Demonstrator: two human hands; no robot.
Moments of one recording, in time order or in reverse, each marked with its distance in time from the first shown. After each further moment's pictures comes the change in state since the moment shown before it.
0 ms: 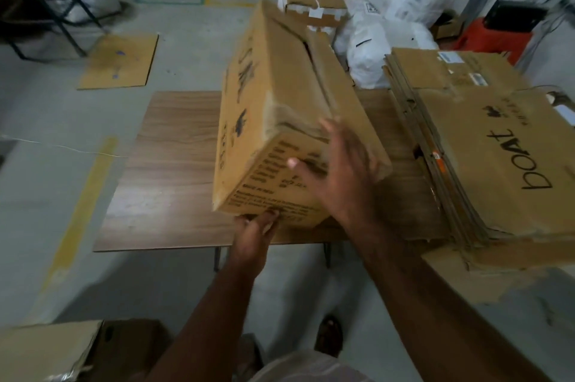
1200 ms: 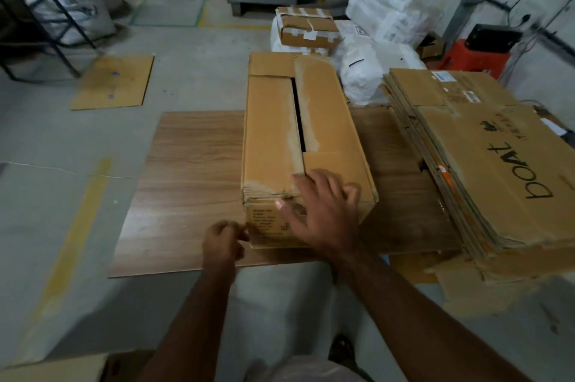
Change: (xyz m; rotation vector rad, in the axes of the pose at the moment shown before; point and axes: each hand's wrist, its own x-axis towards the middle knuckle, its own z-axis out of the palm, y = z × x) left_hand 0.017 0.075 -0.077 0.536 0.298 0.000; right_hand -0.023 -0.037 0.068 -0.399 -0.132 -0.125
